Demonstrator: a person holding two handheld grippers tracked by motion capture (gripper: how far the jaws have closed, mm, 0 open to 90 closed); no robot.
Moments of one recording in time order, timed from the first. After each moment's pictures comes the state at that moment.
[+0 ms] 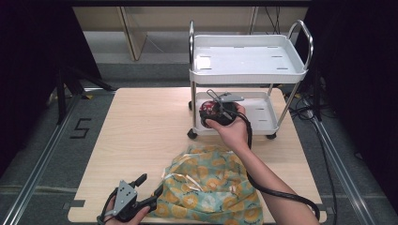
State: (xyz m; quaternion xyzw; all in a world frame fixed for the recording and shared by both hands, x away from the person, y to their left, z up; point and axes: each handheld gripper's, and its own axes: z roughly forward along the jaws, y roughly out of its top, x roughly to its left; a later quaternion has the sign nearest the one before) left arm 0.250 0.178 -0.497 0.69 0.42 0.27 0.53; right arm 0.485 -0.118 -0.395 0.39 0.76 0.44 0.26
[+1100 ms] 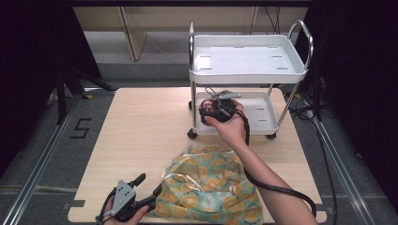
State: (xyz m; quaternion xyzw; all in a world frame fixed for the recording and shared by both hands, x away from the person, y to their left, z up) left arm 0.250 0.181 -0.496 0.69 0.42 0.27 0.53; right arm 0.499 -0.114 -0.398 0.39 0.77 0.43 0.26
